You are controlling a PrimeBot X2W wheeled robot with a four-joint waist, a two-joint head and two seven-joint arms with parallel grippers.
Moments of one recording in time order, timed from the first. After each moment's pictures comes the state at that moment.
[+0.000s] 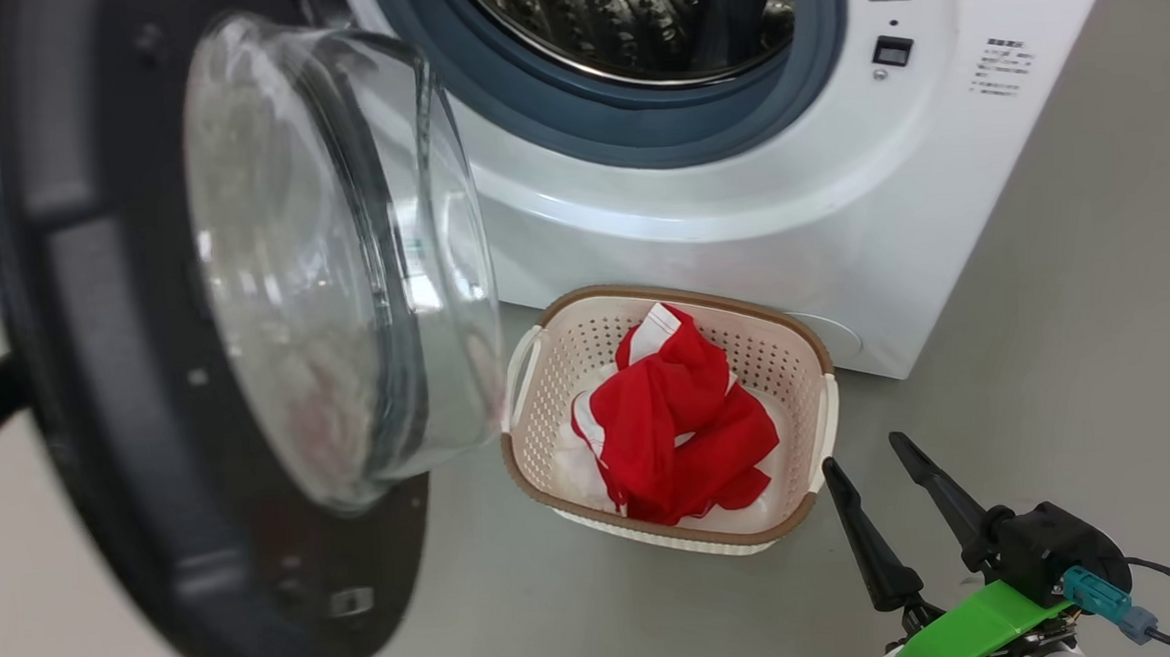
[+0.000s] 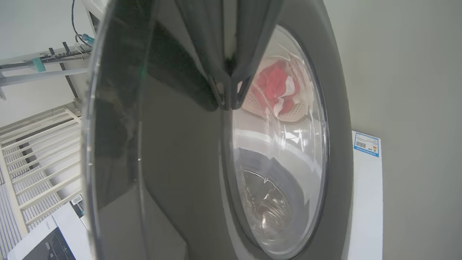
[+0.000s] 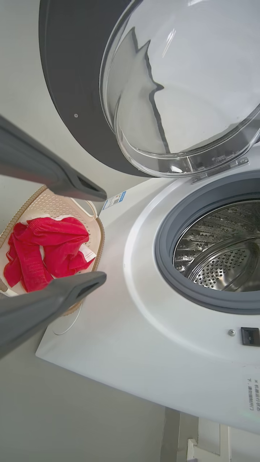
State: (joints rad) left arm -0.47 0.71 0.02 0.06 -1.55 -0.12 0.77; right arm -0.04 -0.09 0.17 0.24 0.31 0.12 -0.26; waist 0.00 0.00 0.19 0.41
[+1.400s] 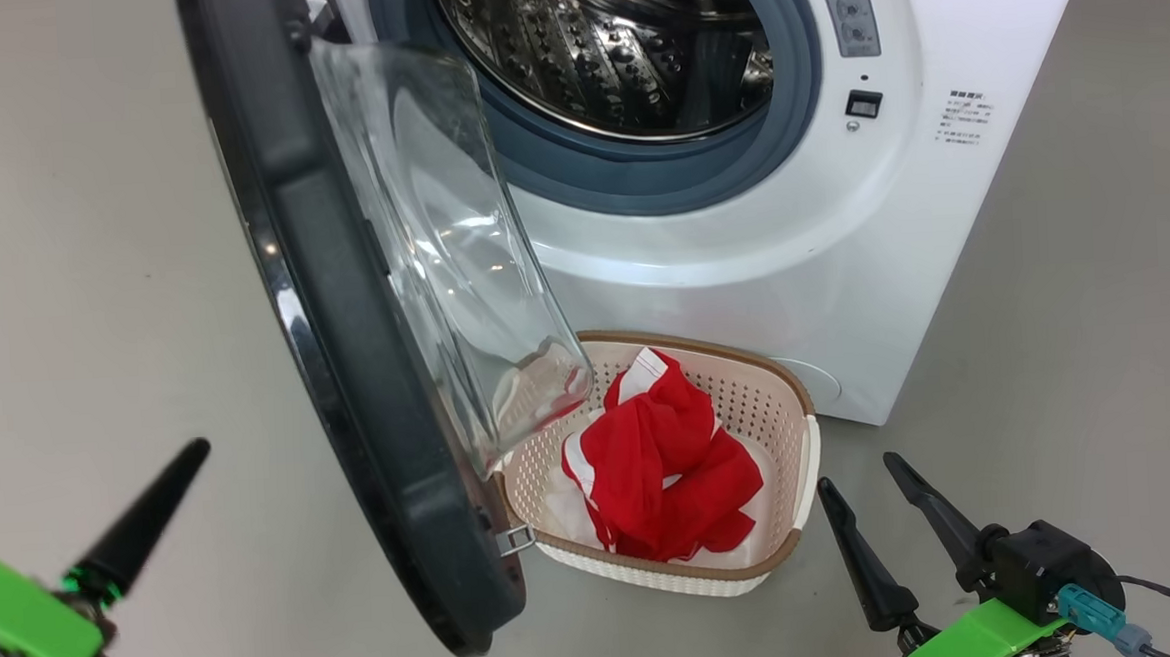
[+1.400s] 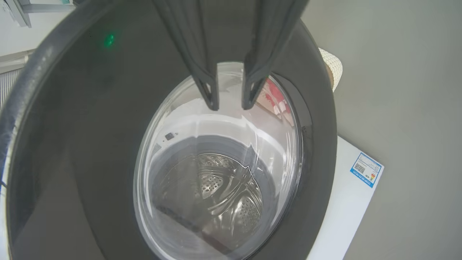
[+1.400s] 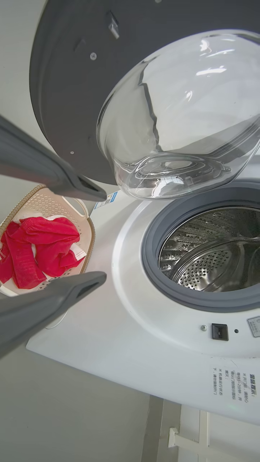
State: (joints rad) left arm -0.22 0.56 -0.08 0.11 -1.52 -0.12 0.36; right arm -0.02 -0.08 0.18 0.24 0.31 0.12 -0.26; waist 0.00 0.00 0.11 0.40
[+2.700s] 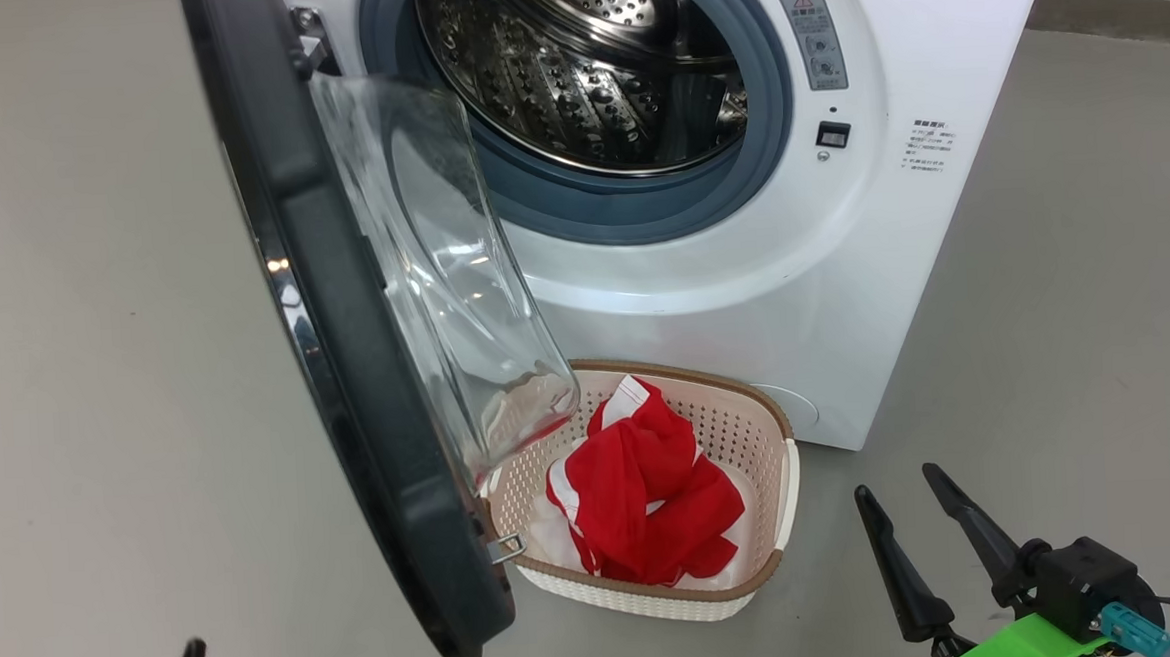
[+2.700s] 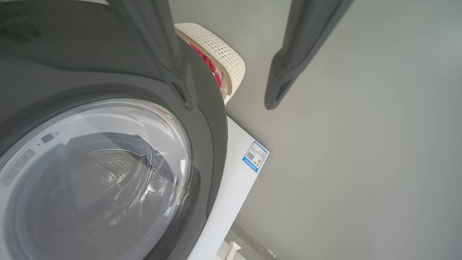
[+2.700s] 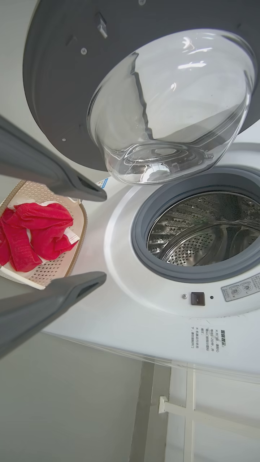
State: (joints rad) left arm 0.01 0.44 -0.22 0.40 -1.16 -0.12 -0.25; right arm 0.04 -0.09 0.13 0.20 0.33 0.12 -0.26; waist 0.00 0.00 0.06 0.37
